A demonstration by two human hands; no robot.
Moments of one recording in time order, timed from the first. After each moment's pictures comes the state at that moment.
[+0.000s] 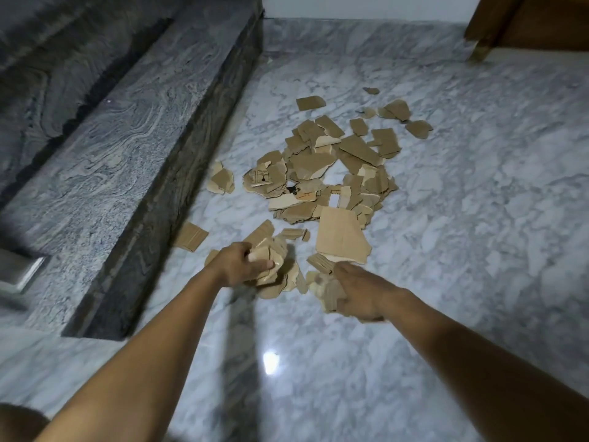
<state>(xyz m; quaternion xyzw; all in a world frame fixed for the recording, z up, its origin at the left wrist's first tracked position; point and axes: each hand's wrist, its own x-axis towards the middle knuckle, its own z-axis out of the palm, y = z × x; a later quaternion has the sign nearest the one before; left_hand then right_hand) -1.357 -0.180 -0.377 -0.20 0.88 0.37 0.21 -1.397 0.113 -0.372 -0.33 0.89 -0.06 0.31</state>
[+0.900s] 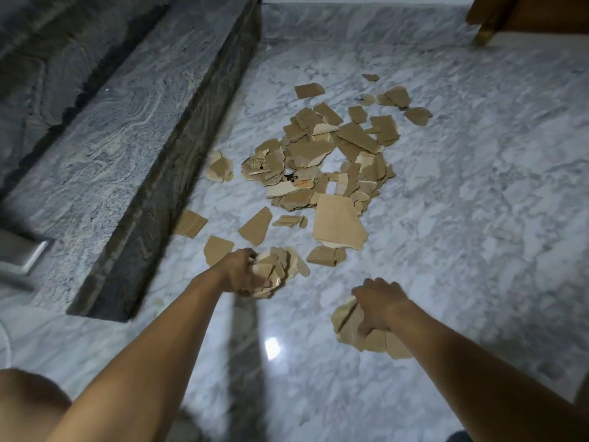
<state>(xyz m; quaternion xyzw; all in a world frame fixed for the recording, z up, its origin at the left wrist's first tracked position) -1.329 -0.158 -0.383 -0.16 0.89 0.31 0.28 -1.369 0.146 -0.396 -0.25 0.88 0.12 0.38</state>
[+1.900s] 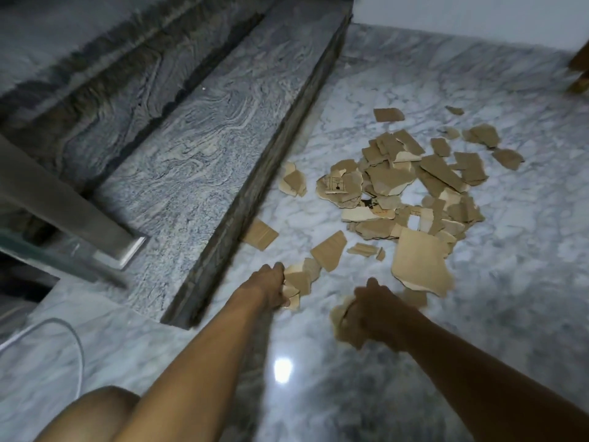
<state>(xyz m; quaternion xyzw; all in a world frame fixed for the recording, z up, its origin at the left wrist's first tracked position) -1.313 -0.265 -0.426 -0.18 0.92 0.19 0.28 -1.374 -0.020 -0.394 -0.27 0.91 0.02 0.30</state>
